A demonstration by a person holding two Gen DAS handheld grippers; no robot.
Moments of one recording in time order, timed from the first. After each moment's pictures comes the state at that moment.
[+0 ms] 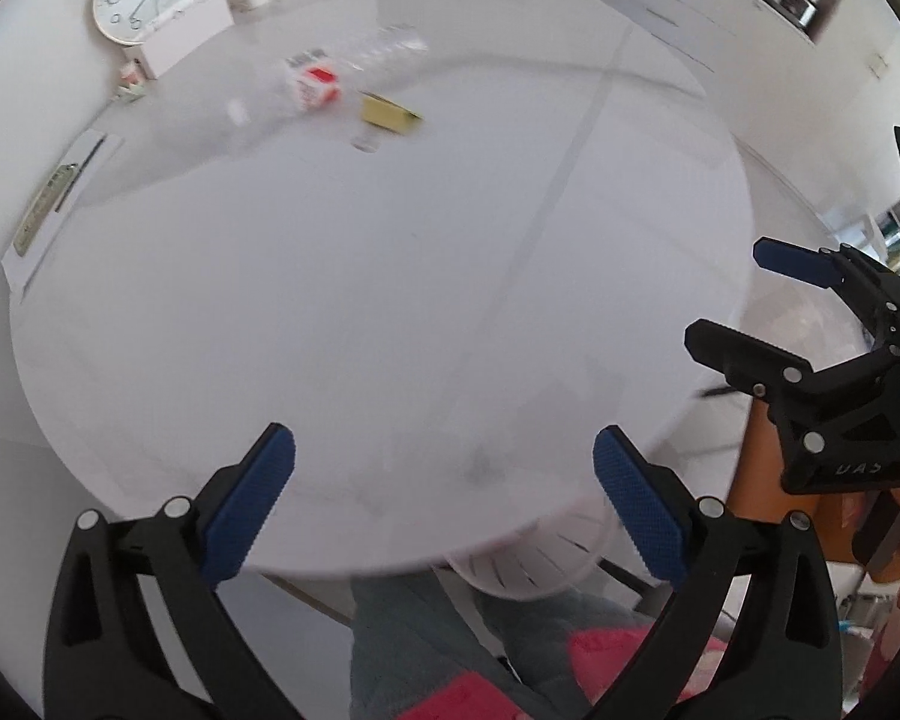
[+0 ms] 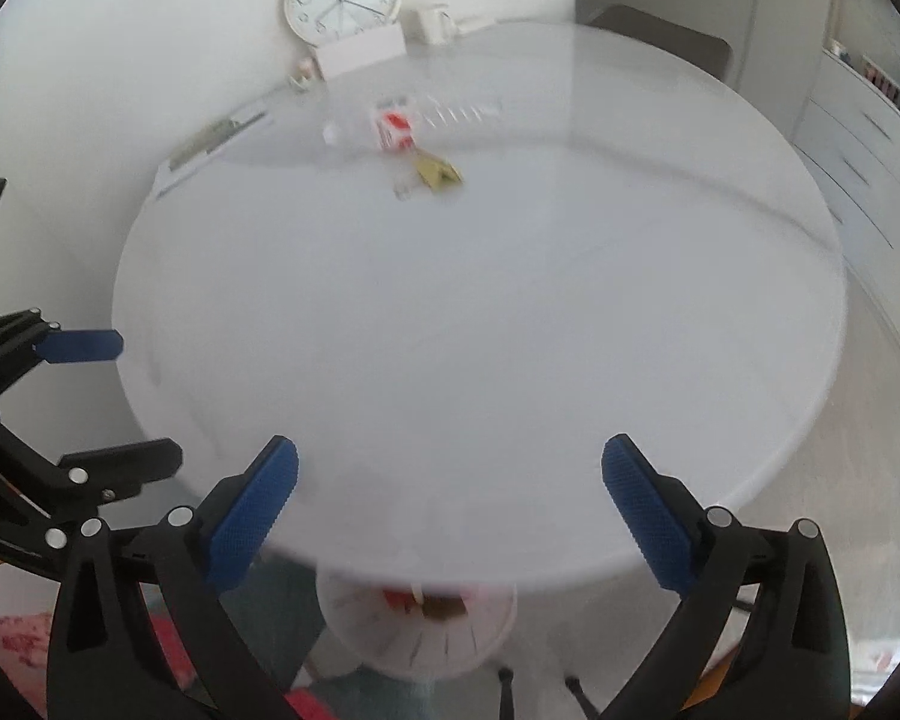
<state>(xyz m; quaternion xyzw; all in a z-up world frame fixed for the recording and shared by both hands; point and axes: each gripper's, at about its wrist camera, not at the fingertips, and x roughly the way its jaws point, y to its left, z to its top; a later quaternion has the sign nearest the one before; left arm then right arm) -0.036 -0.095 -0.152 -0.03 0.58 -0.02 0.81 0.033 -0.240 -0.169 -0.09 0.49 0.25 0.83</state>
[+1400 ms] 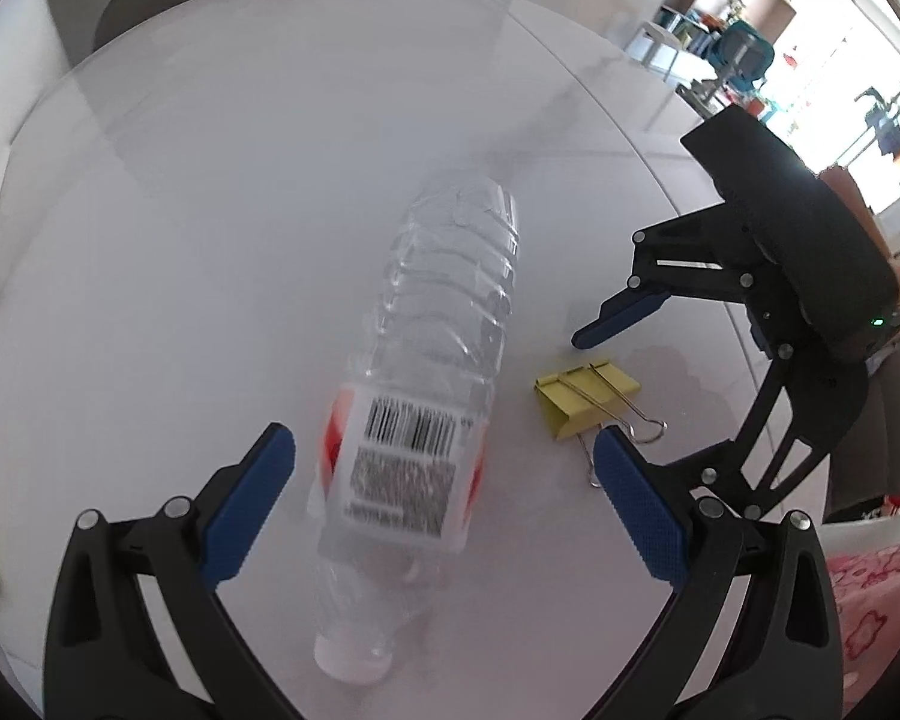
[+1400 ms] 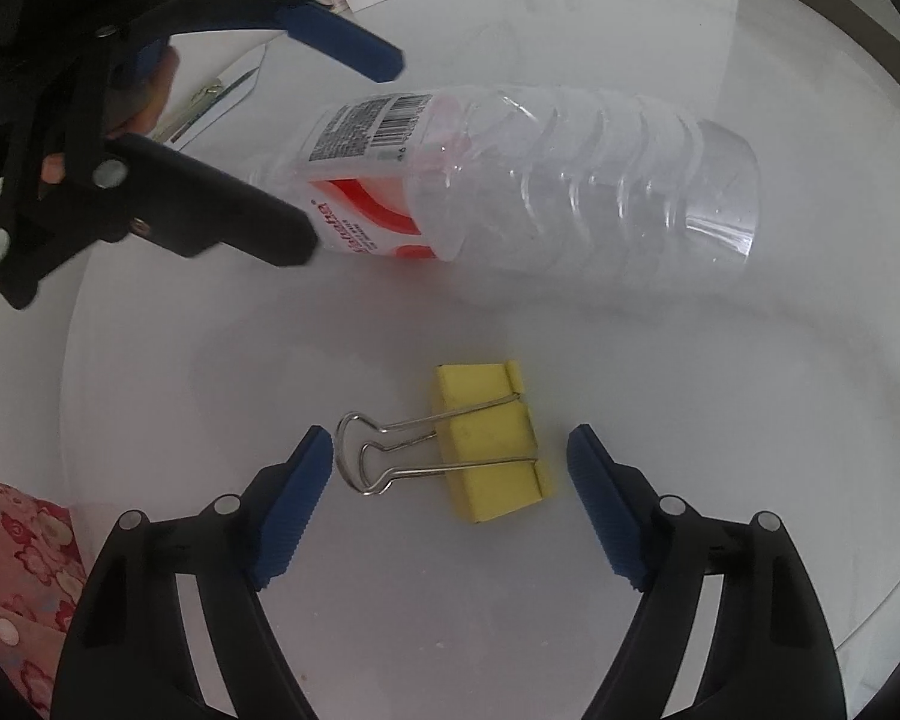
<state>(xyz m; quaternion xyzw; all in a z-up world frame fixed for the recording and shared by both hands) 0.322 0.006 -0.222 0.17 0.54 -0.38 0.73 0.293 -0.074 -0.275 -0.13 0.56 0.37 0.73</state>
